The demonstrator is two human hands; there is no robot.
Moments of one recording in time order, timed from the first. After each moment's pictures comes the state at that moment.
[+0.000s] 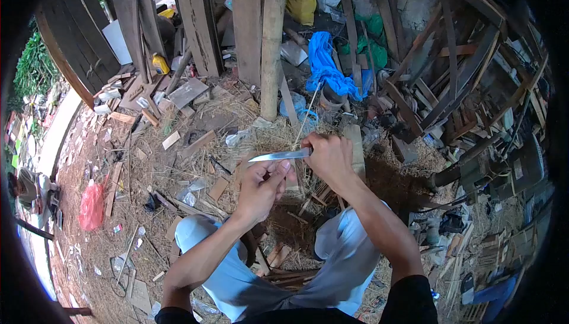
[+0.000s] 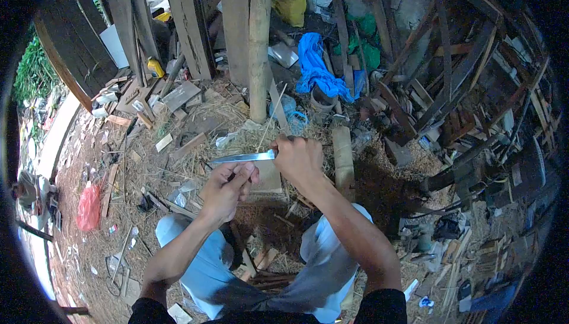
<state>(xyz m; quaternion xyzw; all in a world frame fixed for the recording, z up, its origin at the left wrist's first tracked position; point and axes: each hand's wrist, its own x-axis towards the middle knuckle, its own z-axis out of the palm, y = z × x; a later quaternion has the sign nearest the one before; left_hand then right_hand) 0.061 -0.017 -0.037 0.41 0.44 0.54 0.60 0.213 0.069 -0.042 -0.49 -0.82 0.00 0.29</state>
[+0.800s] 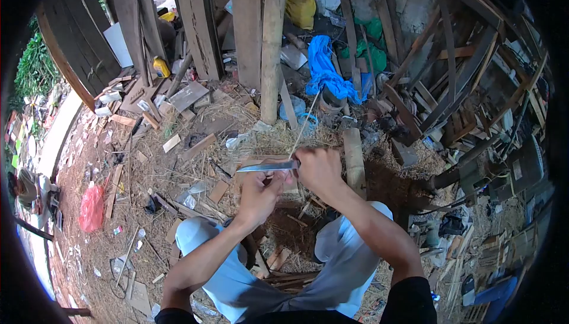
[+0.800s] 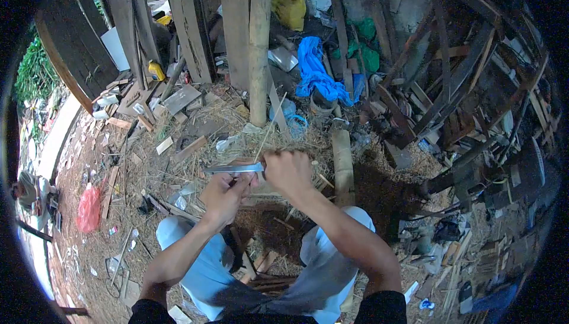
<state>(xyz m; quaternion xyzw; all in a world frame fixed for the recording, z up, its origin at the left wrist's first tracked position) 0.065 -0.016 -0.048 0.43 0.48 0.55 0.53 0.206 0.060 -0.050 -0.44 -0.86 -0.09 0.22</state>
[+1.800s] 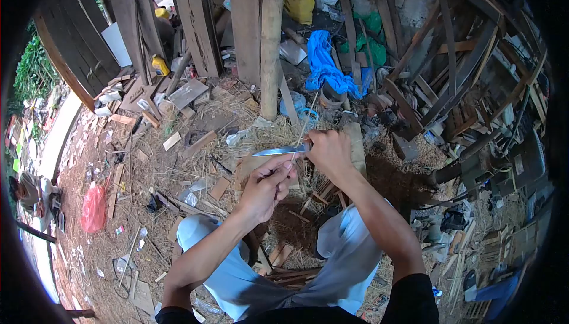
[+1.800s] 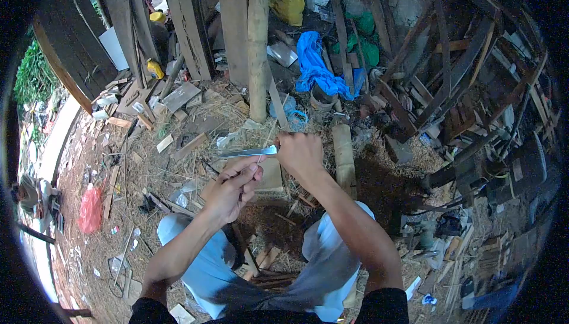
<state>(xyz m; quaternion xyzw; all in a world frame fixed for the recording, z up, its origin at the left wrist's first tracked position) 0.065 -0.017 -0.034 0.27 0.37 0.53 0.72 0.216 0.083 -0.053 -0.51 -0.83 -0.03 0.25</state>
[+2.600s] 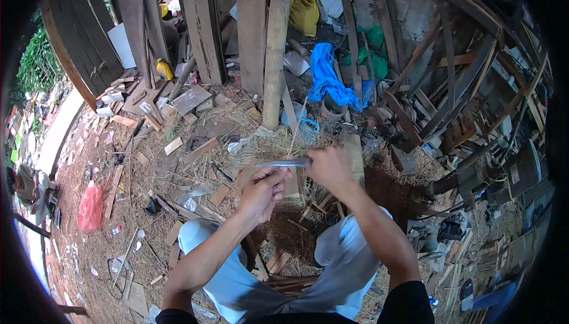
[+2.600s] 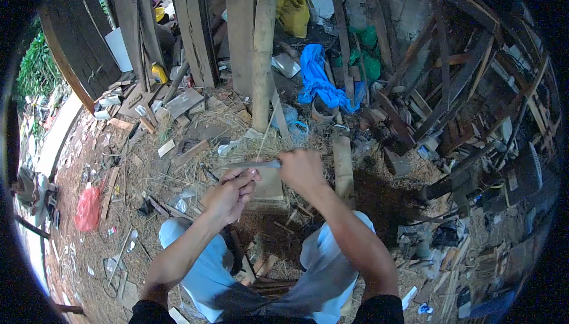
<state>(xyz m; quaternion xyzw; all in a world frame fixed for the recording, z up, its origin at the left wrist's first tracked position) 0.054 -0.010 -0.050 0.23 0.37 0.57 0.70 0.217 0.077 -0.053 -0.49 -0.85 -0.01 0.22</state>
